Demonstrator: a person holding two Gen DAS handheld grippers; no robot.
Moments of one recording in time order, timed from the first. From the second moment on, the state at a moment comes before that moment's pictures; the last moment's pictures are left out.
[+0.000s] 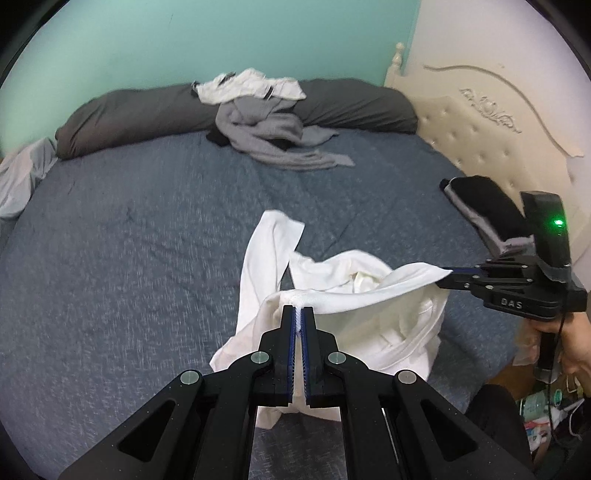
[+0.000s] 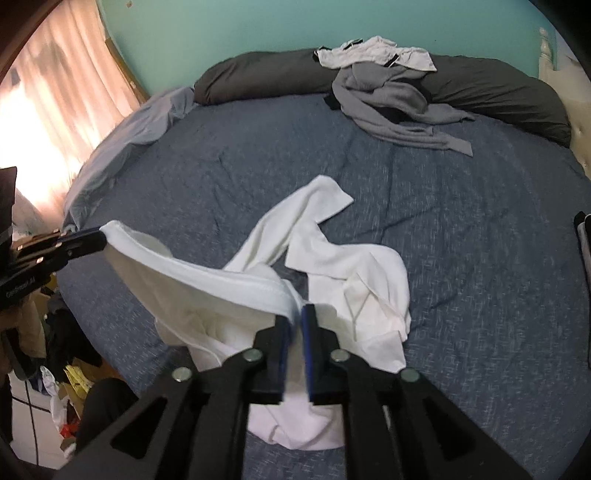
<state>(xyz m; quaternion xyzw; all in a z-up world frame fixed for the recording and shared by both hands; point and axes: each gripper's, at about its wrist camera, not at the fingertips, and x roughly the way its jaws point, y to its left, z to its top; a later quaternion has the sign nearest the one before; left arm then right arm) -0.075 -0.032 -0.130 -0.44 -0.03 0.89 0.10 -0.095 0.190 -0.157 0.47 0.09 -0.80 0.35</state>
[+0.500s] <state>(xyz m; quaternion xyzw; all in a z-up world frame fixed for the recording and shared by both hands) -0.129 -0.056 -0.179 -0.47 -0.06 0.88 0.07 -0.130 0.240 -0.195 0.47 0.08 -0.81 0.34</state>
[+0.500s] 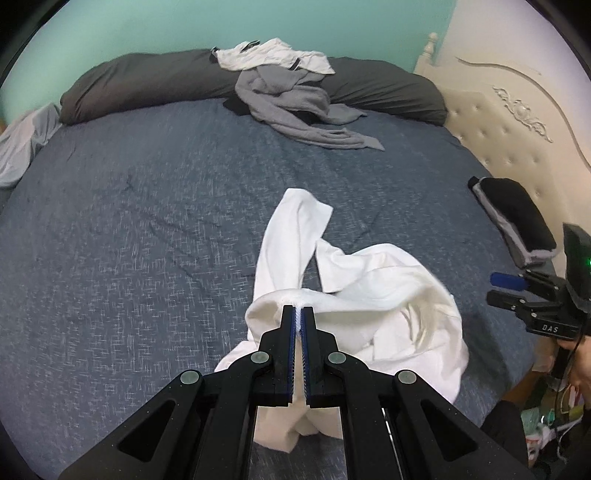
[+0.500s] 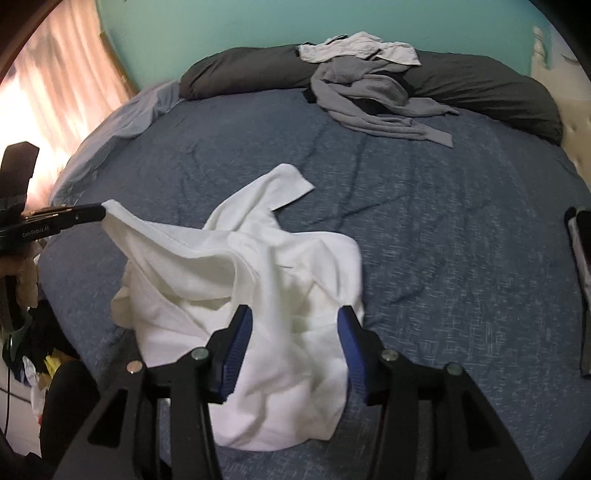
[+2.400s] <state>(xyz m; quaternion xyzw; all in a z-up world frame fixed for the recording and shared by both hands) -0.185 -0.085 -0.282 -0.56 -0.10 0.81 0.13 -0.173 0.179 -0.268 0.52 0.22 -0.74 0.38</state>
